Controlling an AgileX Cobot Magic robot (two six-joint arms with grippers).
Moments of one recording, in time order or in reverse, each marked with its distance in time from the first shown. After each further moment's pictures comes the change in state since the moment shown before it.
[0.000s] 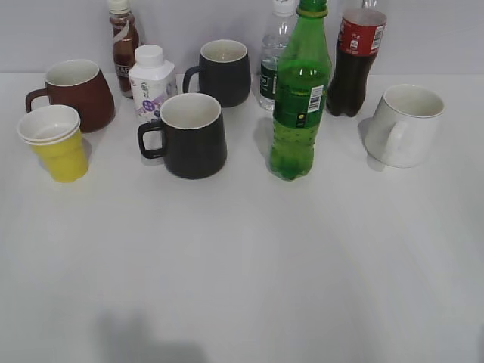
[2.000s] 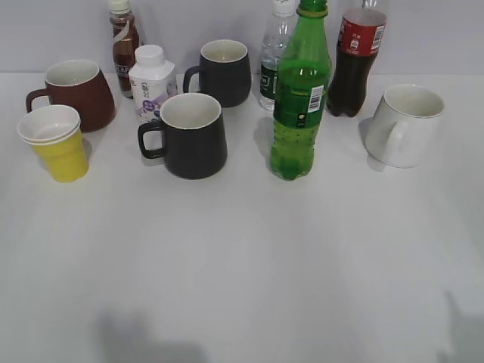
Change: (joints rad) left arm -0.007 0.070 -0.020 -0.015 -0.114 0.000; right arm 0.000 0.038 -0.016 0.108 -0.195 -0.038
